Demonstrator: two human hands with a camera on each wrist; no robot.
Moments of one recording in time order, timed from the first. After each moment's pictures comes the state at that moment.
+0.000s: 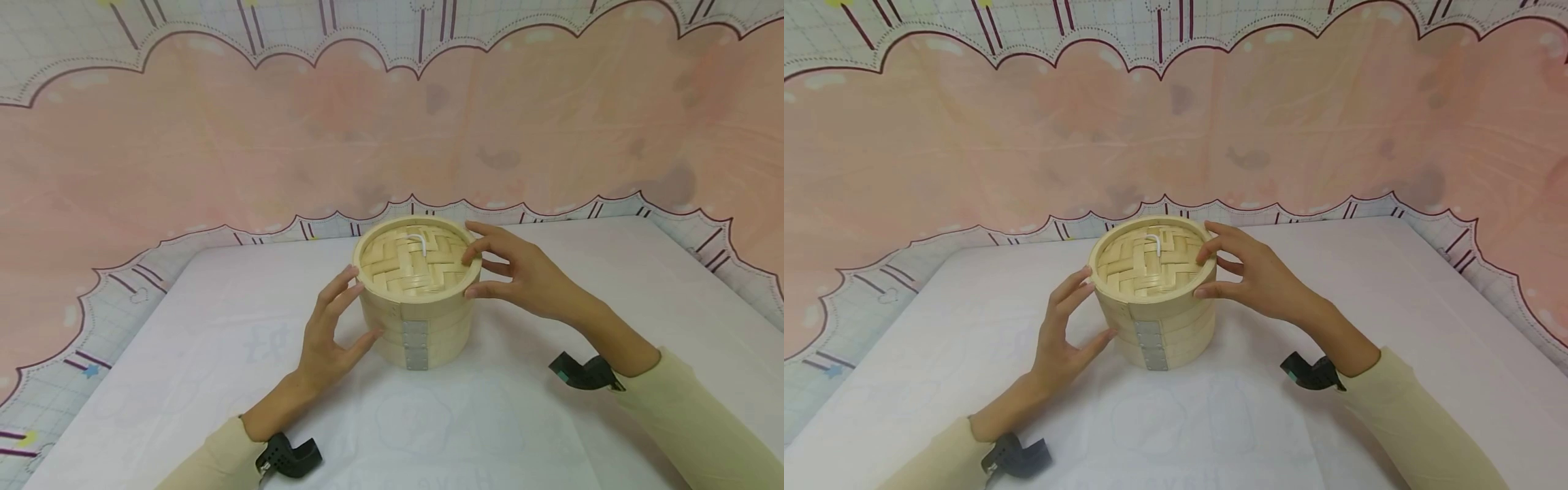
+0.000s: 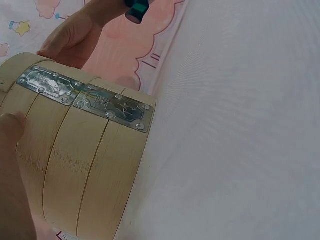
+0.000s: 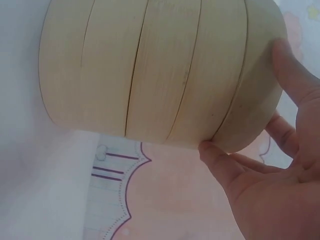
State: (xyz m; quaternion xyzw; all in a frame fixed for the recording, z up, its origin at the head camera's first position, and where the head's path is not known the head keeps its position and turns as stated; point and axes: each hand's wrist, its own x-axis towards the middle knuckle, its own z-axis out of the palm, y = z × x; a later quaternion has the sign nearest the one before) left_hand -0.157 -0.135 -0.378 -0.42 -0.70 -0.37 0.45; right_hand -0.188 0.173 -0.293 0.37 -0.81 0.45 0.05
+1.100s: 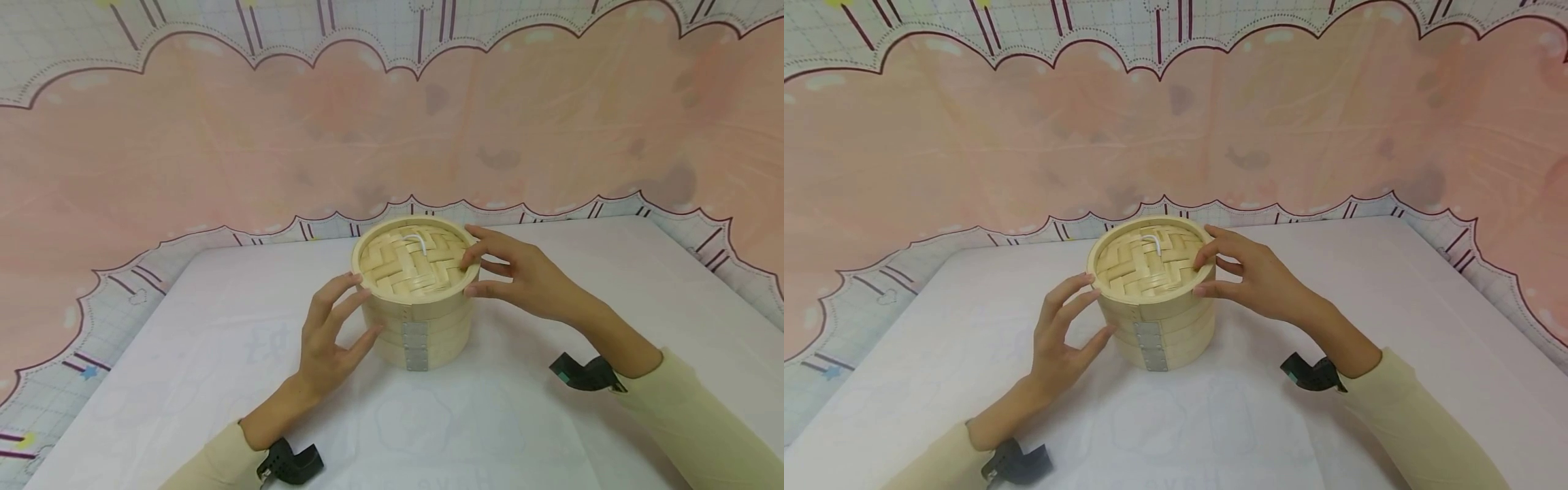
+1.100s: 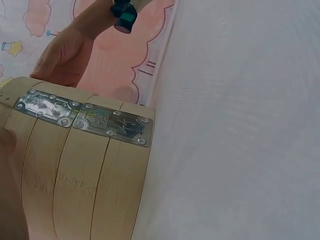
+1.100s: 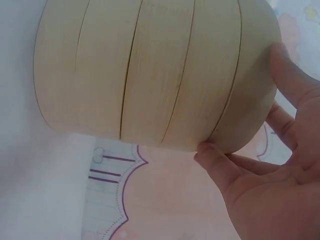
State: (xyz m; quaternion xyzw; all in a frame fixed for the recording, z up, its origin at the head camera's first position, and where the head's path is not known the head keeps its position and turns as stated) left_hand -0.149 -0.127 -0.367 -0.40 -0.69 -0.32 0.51; right_hand -0.187 0.174 -0.293 0.38 -0.80 0.46 0.04
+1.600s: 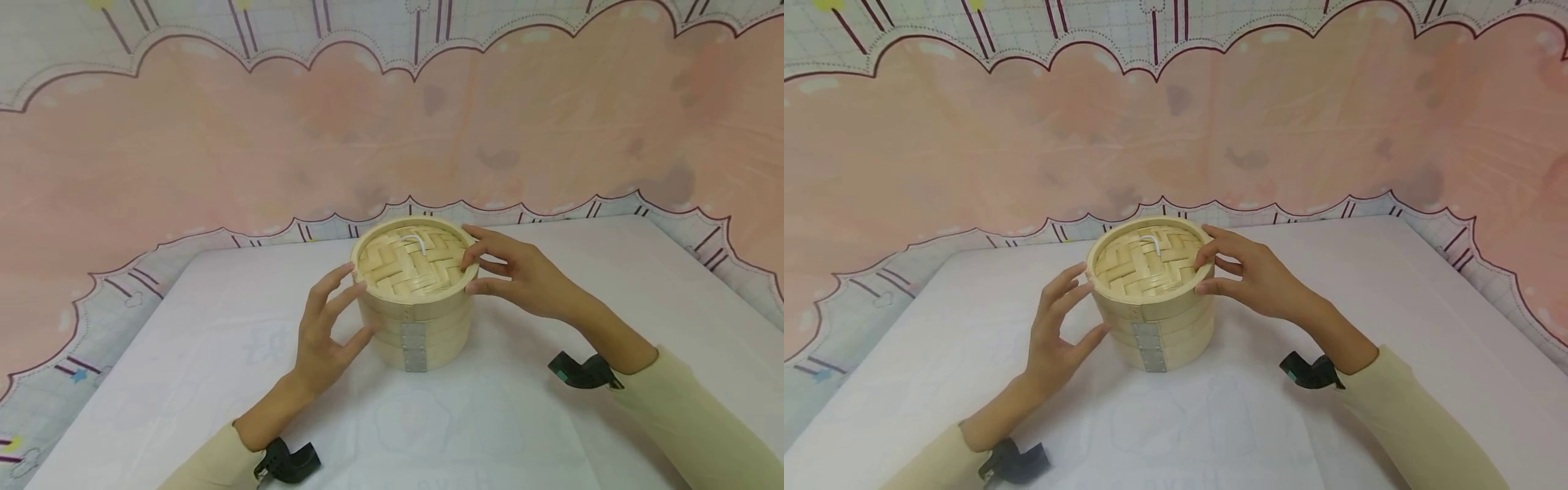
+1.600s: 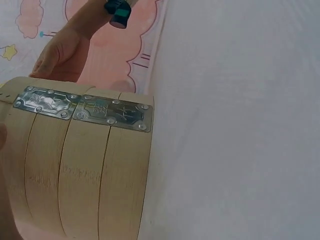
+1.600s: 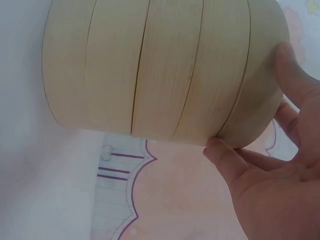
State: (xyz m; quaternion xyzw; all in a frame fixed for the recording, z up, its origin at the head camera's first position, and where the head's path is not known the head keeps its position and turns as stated) left_hand -0.149 -0.129 -0.362 -0.39 -0.71 -0.35 0.47; right_hand -0.193 0.177 -0.298 0.40 -0.79 0.47 0.05
